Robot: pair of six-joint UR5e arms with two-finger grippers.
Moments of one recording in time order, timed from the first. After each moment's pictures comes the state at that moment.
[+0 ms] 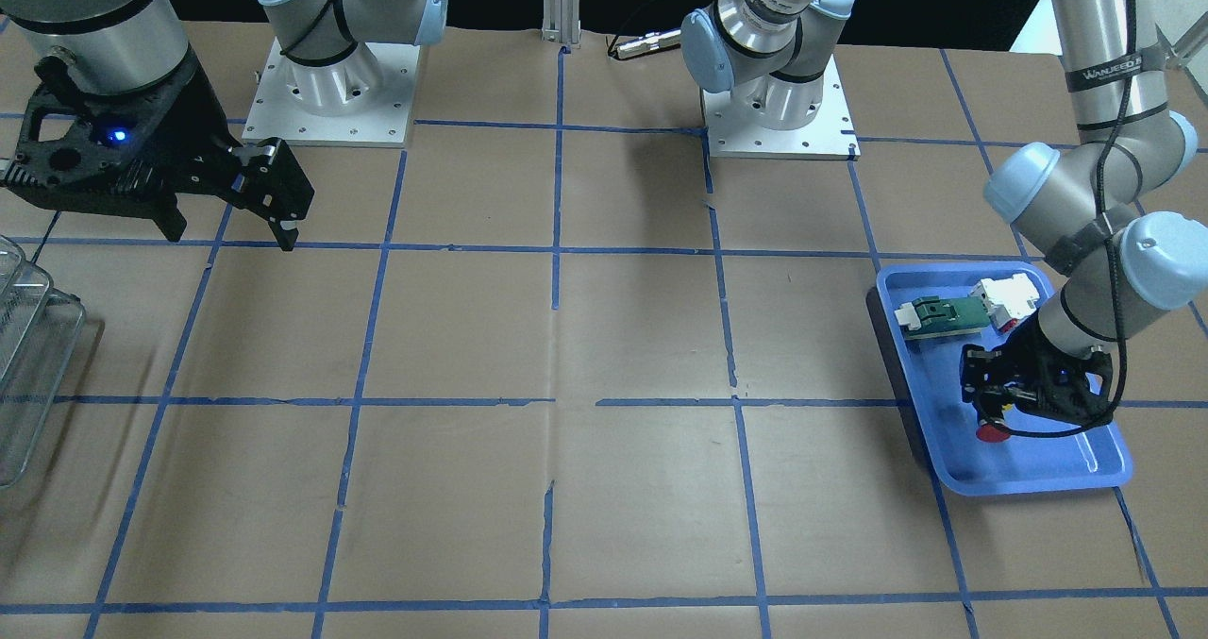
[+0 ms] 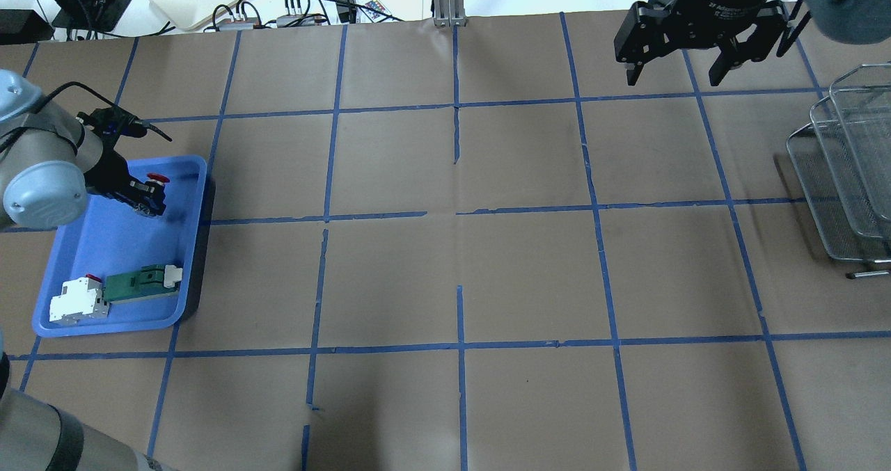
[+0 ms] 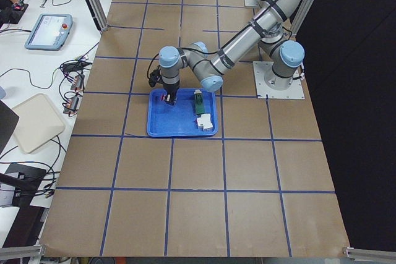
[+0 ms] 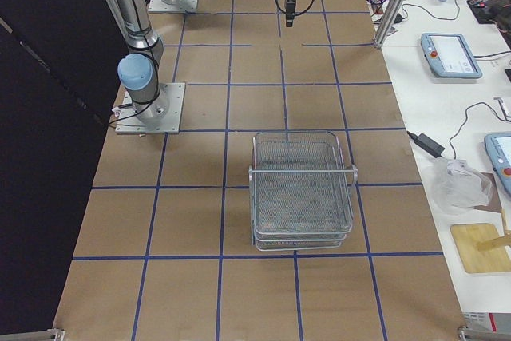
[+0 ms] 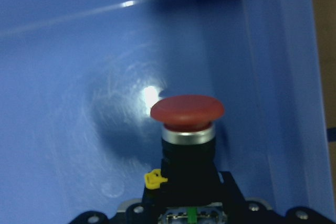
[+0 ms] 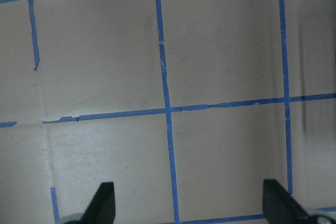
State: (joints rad) left arm -1.08 -1.95 -1.82 -0.89 1.57 0.79; right arm 1.55 -1.50 1.46 -1.61 -1.58 0.05
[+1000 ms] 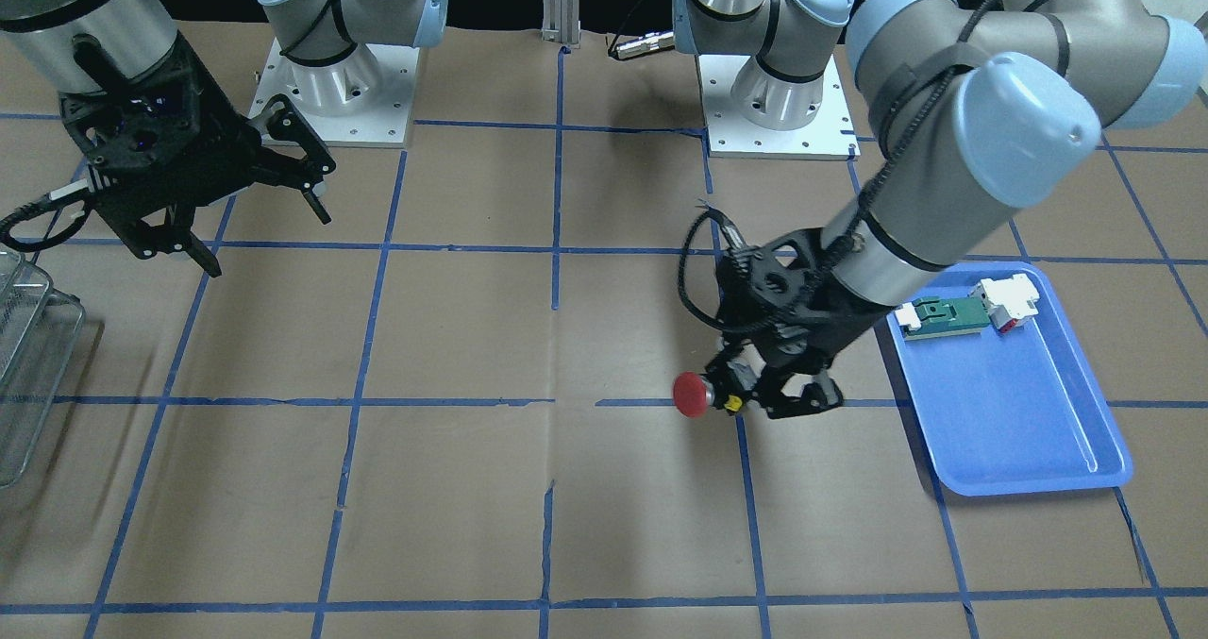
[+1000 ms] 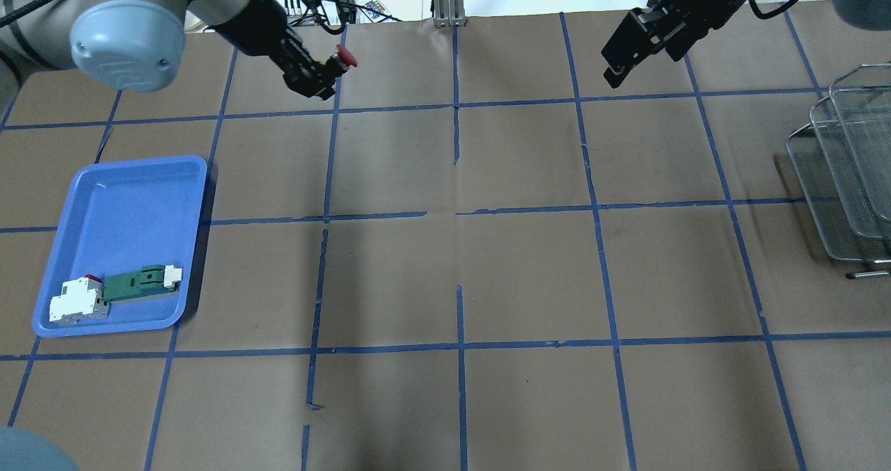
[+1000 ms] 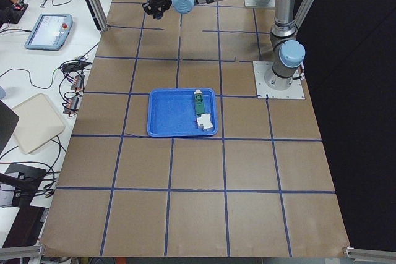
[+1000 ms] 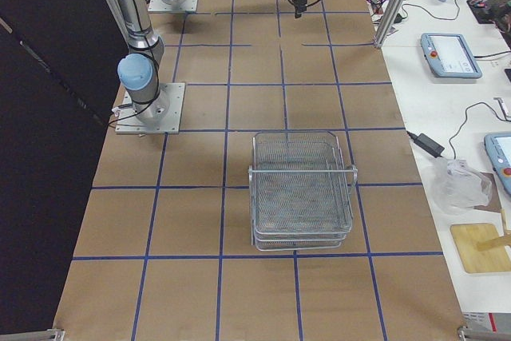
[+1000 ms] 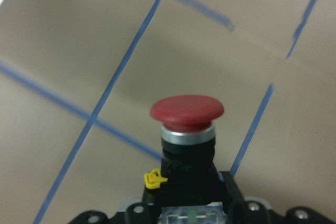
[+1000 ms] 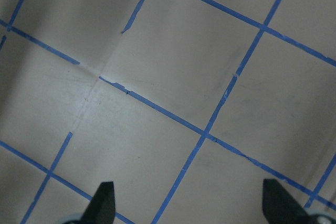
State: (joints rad) left arm -1.59 -1.86 -1.45 -1.26 1.21 1.17; right arm 1.51 -1.49 1.45 -1.60 -1.39 -0.62
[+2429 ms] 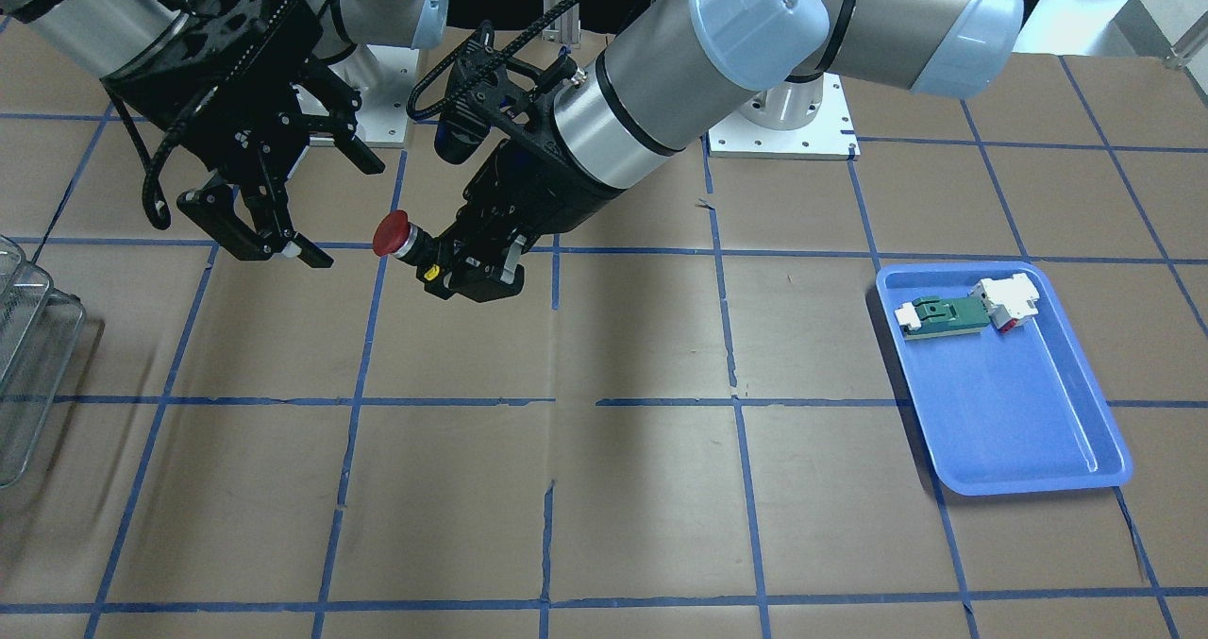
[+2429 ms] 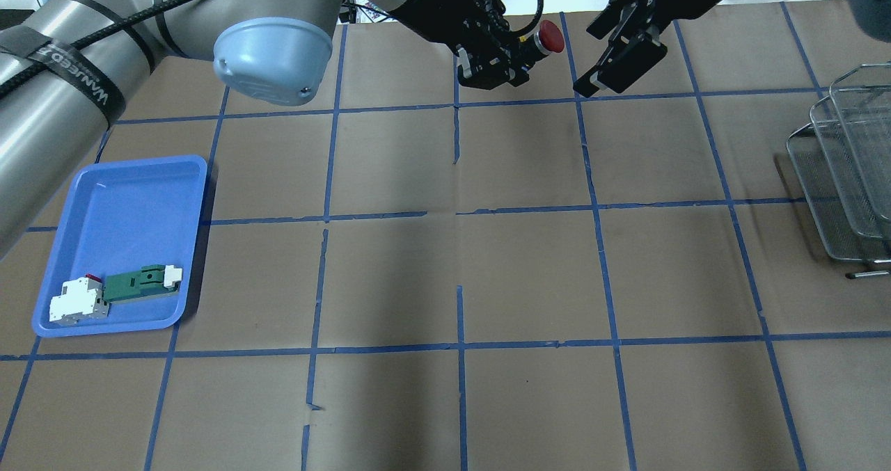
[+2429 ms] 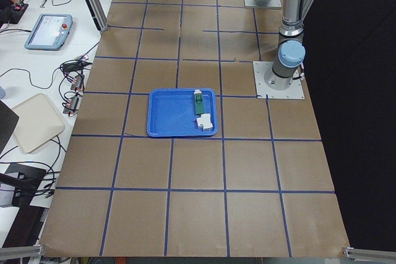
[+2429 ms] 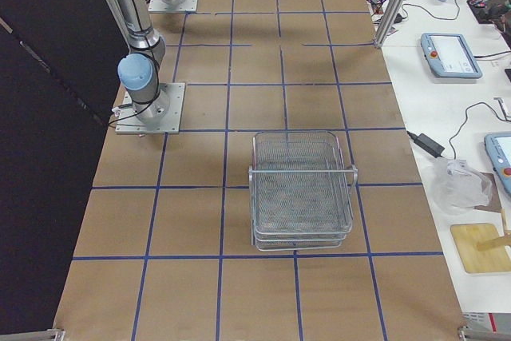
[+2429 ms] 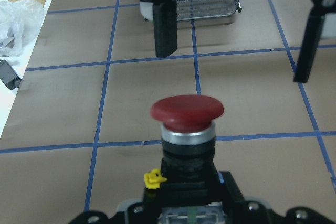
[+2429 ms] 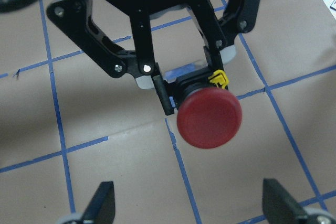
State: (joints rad) left arm -1.83 -1.87 -1.40 -1.16 0.91 1.27; right arm 1.50 -1.53 1.48 -1.61 -1.07 -1.36
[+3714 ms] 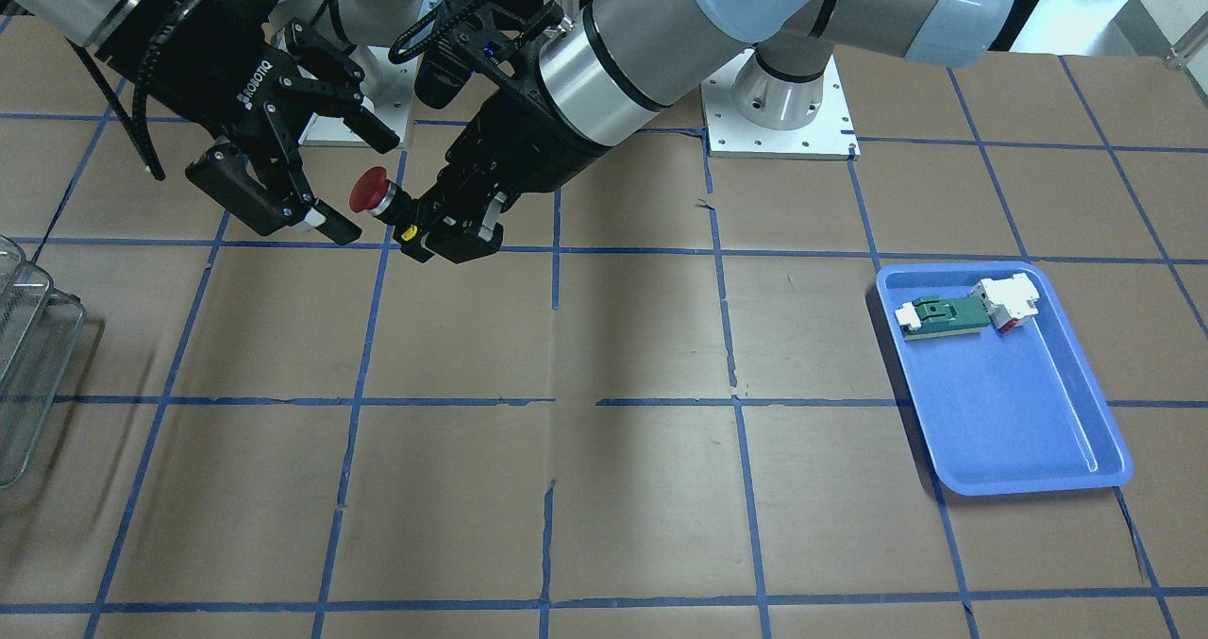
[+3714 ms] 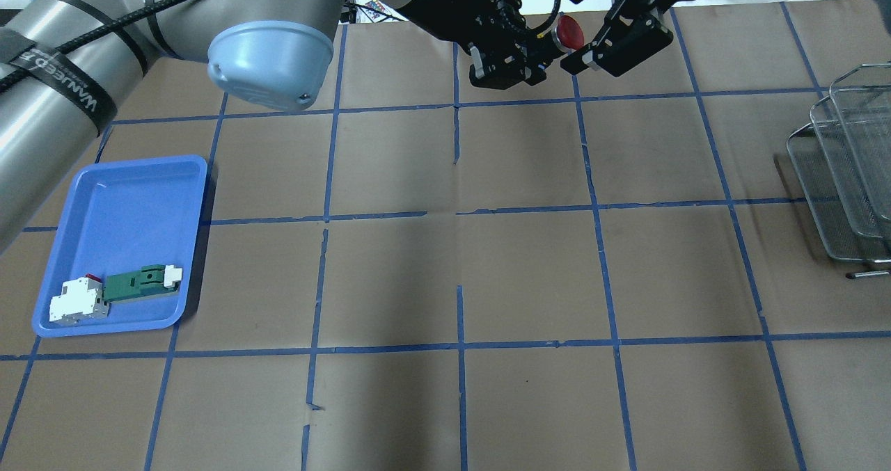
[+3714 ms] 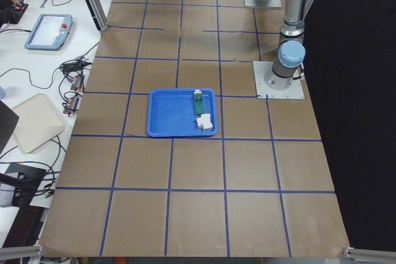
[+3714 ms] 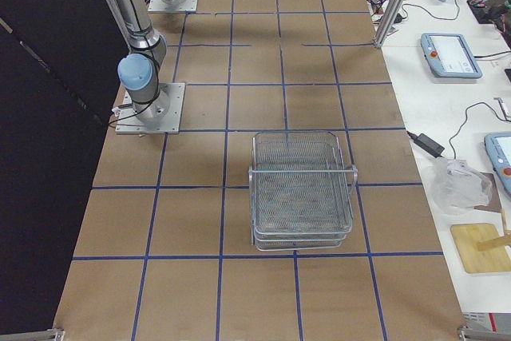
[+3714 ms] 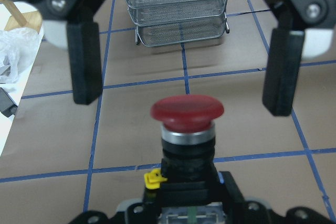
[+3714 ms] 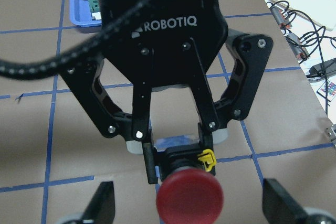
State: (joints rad) left arm -1.85 -1.84 -1.40 -1.16 0.88 1.27; right arm 1.47 -1.55 1.51 -1.62 -0.88 -1.52
